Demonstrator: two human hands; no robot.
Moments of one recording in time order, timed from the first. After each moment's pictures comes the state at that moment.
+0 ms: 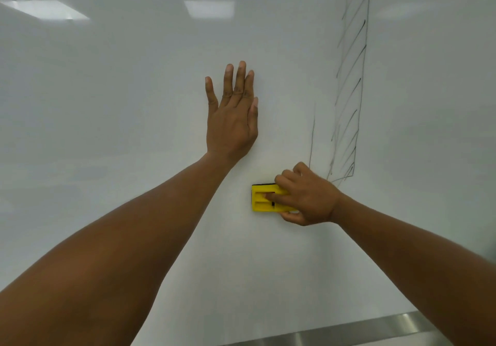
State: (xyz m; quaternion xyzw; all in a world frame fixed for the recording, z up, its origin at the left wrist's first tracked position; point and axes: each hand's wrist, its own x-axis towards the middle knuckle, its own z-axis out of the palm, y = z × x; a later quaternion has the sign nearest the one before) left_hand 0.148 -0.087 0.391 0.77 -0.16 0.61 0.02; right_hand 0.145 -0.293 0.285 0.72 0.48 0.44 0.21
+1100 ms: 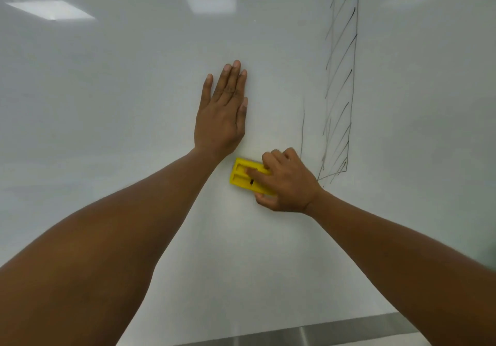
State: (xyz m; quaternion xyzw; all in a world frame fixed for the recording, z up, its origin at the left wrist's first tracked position) left_hand 0.162 -0.086 0.387 0.76 -0.19 0.62 -0.01; right_hand 0.145 -0.271 0.291 0.74 0.42 0.51 0.11
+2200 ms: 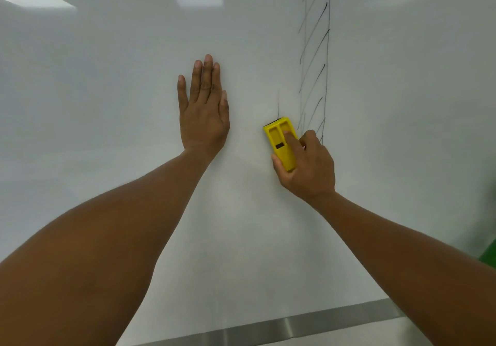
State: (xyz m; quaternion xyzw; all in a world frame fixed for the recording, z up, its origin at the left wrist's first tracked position) left_hand 0.170 -0.115 0.370 0.76 -0.09 0.64 0.04; right_hand 0.144 -0.334 0.282 0.78 0.15 0.60 -0.11
